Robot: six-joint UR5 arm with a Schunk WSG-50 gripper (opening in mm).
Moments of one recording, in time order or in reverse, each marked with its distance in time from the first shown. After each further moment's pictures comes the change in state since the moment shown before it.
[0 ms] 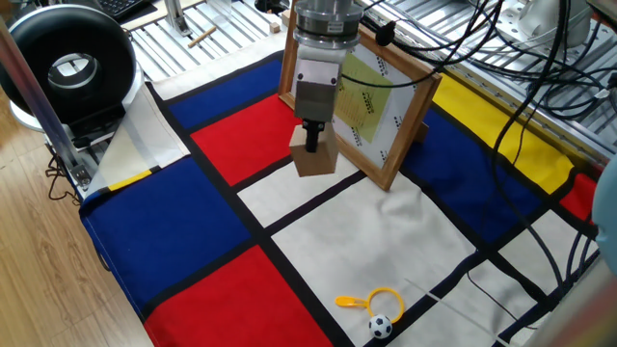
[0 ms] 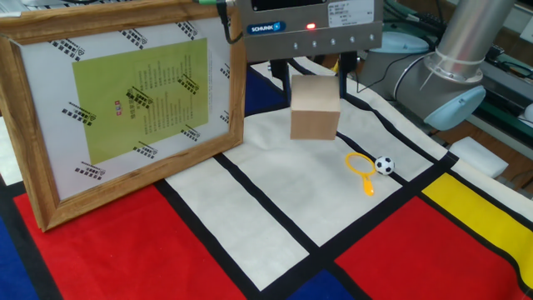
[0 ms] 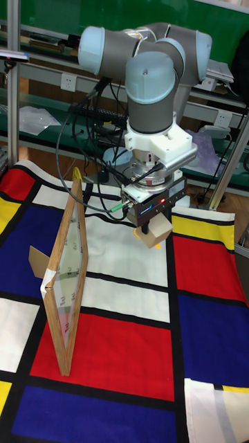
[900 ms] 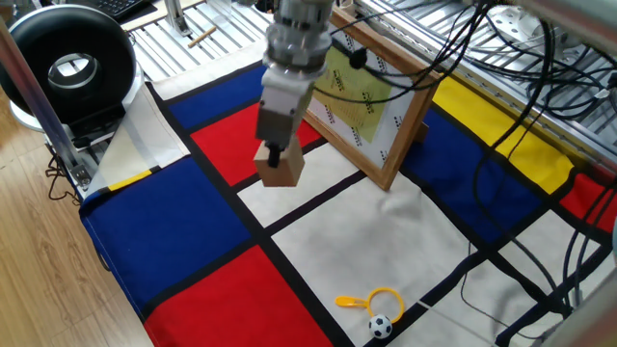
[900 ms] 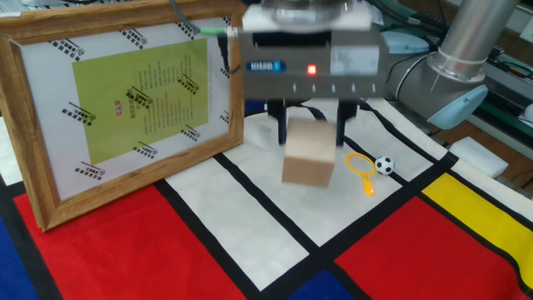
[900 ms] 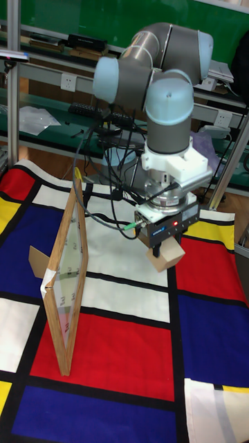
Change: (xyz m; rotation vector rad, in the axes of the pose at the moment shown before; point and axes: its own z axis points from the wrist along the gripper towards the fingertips) arm -0.053 -0.012 0.048 0.098 -0.087 0.057
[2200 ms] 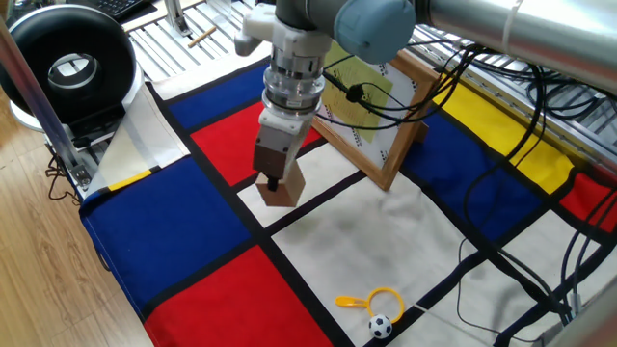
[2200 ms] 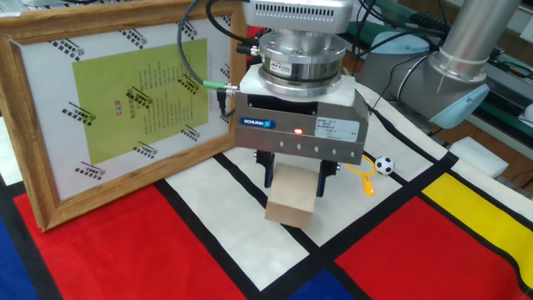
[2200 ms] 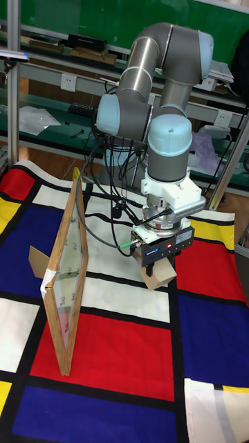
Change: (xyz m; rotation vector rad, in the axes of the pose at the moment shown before) arm 0.004 -0.017 0.054 0.062 -0.010 0.070
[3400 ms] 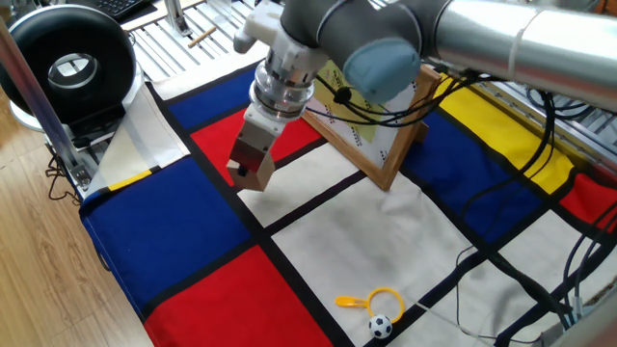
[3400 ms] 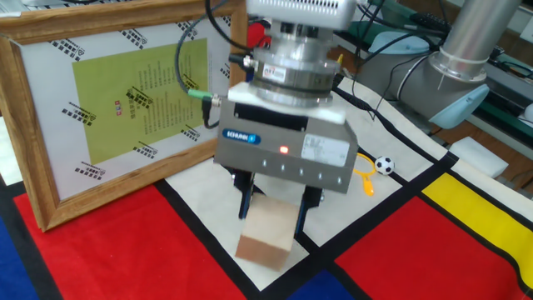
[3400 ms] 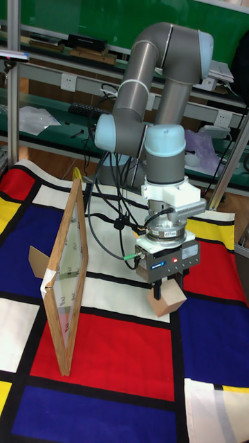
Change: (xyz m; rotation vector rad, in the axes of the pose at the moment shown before) arm -0.064 -0.019 0.013 0.086 -0.254 -0.017
